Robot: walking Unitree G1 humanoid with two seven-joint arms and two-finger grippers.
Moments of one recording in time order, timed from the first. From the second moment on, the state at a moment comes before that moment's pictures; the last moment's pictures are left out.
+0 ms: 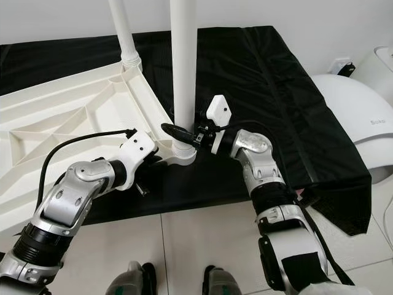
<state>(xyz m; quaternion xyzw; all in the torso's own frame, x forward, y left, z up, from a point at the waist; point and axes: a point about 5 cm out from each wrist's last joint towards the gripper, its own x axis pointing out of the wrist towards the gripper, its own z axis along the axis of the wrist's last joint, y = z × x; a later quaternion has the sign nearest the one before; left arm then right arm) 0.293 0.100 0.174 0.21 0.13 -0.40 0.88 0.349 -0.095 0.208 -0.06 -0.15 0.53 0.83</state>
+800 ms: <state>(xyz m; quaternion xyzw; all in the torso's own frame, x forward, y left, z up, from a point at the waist) 0.293 0.099 0.176 0.20 0.12 -0.40 0.89 0.338 -0.092 0.210 -0.03 -0.17 0.48 0.86</state>
